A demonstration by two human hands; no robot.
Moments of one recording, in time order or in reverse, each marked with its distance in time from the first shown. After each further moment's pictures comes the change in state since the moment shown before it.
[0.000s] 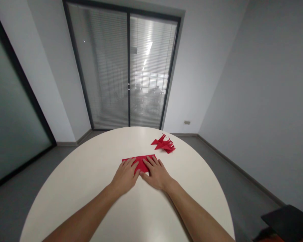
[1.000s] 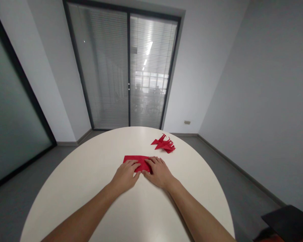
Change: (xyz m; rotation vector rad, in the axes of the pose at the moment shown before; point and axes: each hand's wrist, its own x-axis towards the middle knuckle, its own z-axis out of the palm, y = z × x) left_hand 0.001 -0.003 -0.006 -0.134 0.028 0.060; right_hand -0.001 0.000 -0.011 -0.044 0.126 -0.044
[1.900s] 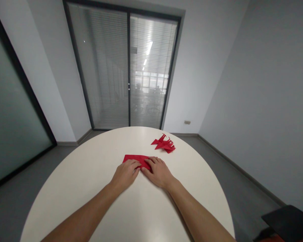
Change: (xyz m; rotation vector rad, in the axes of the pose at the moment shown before) left_hand 0.004 0.002 -0.007 -0.025 0.045 0.021; right_hand 0.000 -0.002 -0.003 0.014 0.025 -0.009
